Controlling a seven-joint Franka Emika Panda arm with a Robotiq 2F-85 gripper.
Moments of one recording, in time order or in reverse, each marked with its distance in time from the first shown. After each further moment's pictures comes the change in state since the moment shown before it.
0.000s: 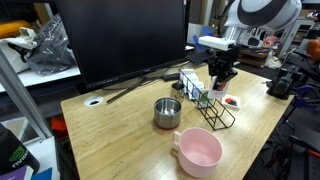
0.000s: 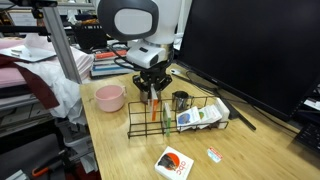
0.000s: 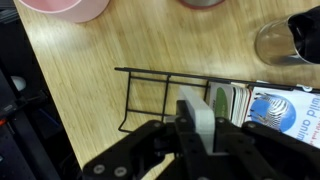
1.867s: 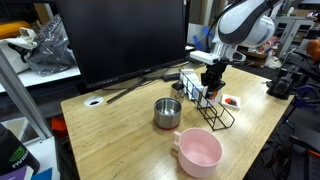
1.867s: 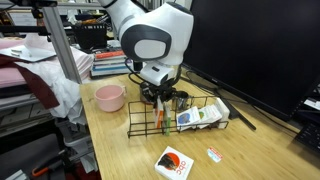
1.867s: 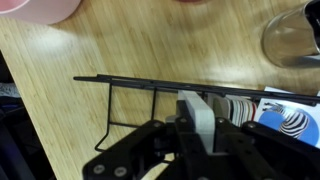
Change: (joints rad) arm 0.002 0.197 -0.009 0.103 0.058 0.037 -0.031
